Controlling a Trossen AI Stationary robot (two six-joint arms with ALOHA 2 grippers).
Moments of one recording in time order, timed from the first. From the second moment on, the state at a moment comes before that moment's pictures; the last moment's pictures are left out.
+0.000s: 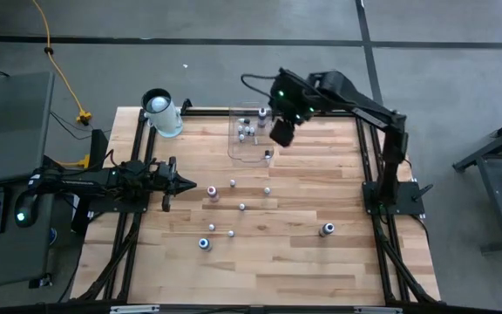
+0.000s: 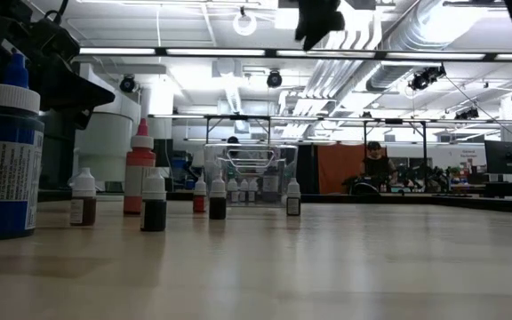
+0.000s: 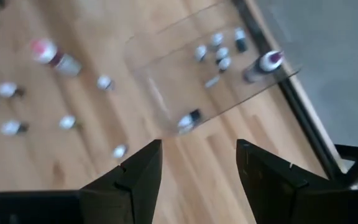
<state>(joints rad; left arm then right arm) -0.01 0.14 0.03 -0.02 -0.01 -0.19 -0.32 1.87 2.28 -1.50 0.06 0.14</state>
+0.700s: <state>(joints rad) -0.01 0.14 0.03 -0.02 -0.01 -0.19 0.05 1.84 1.89 -1.43 -0.02 0.21</state>
